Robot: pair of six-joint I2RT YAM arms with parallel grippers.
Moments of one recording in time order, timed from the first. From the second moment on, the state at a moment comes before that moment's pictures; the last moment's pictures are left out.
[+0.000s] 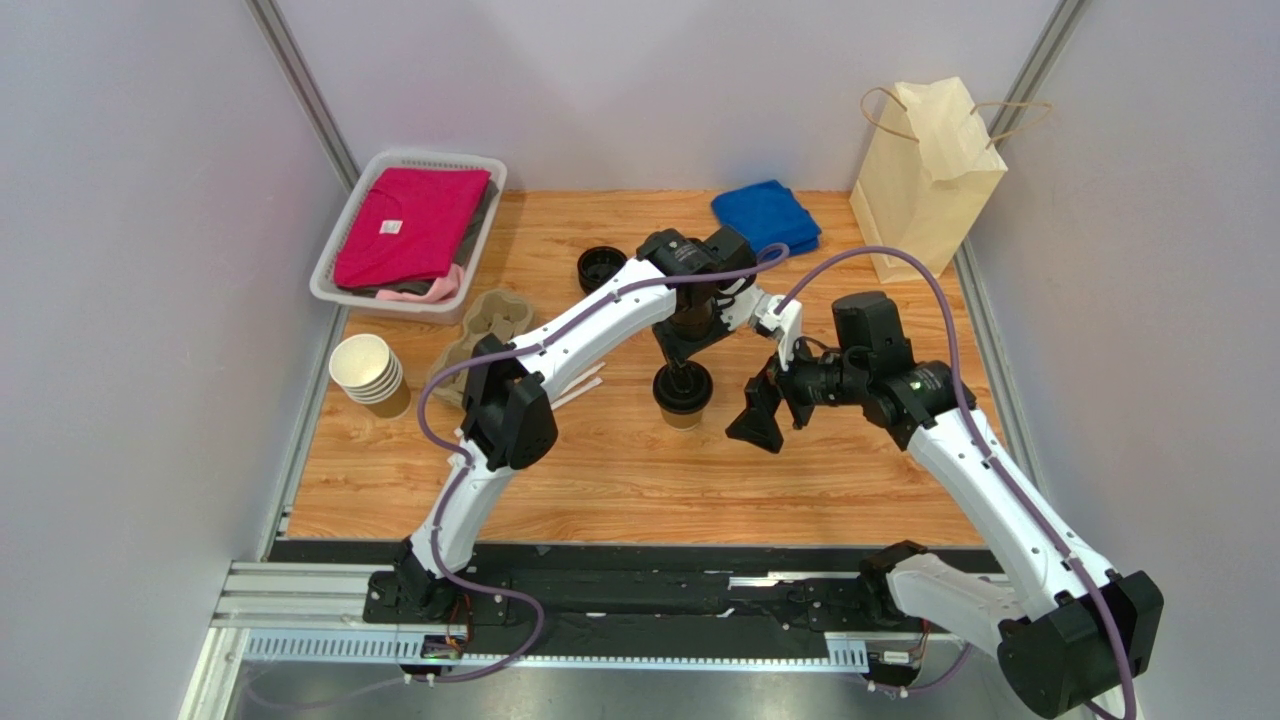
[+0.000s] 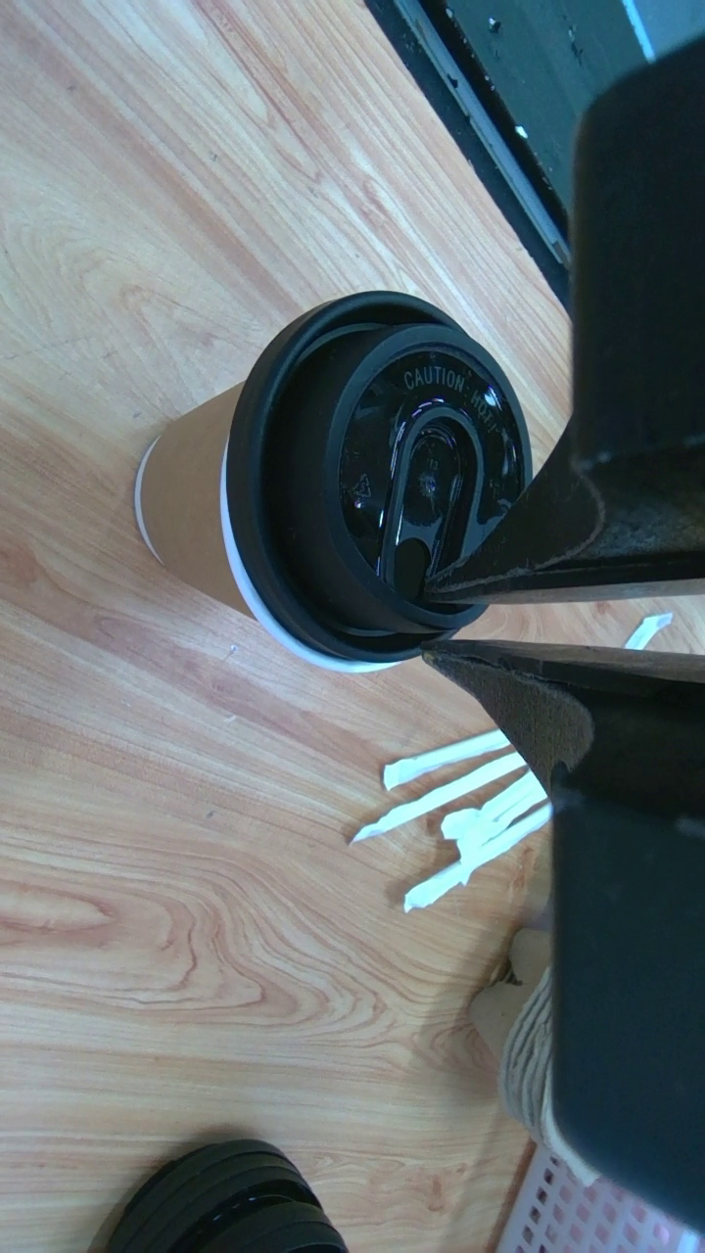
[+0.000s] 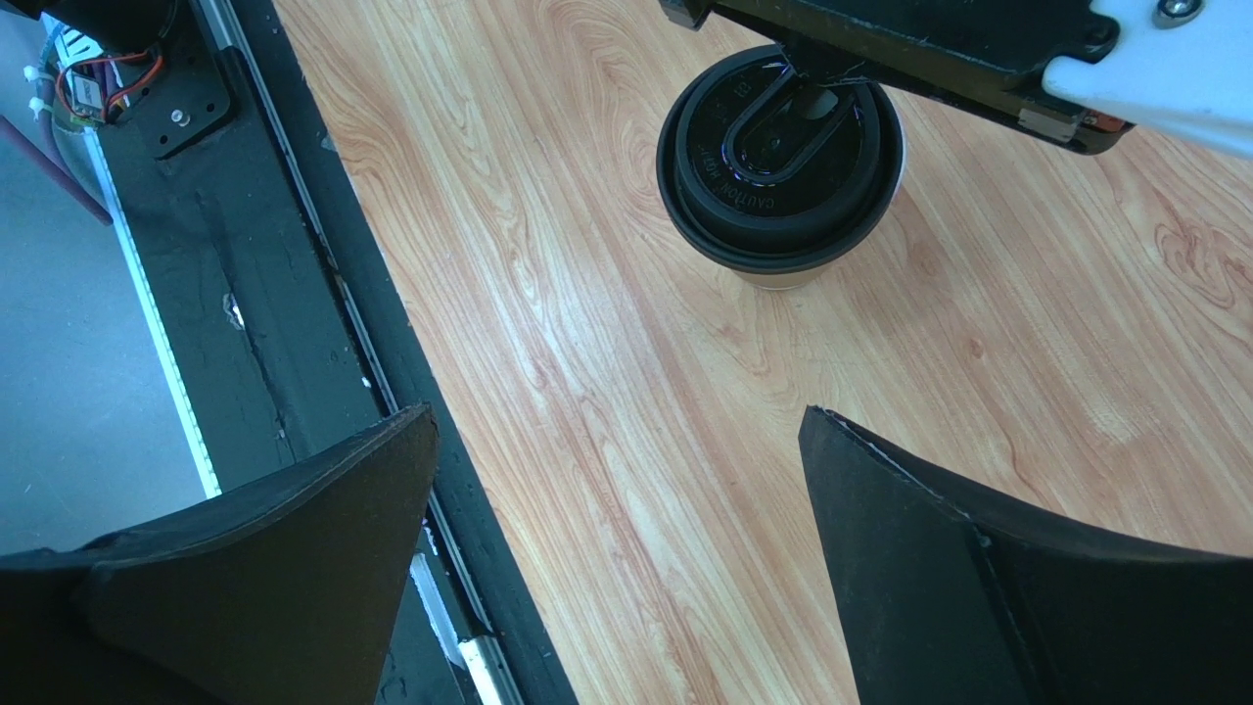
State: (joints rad) left arm -0.86 2.27 2.30 -1.34 -0.03 0.25; right arm 0.39 1.04 0.95 -0.66 -0.68 -0.30
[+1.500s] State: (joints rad) left arm -0.80 2.25 2.35 -1.35 0.04 0.25; right arm 0.38 1.06 0.95 -0.66 -0.68 -0.28
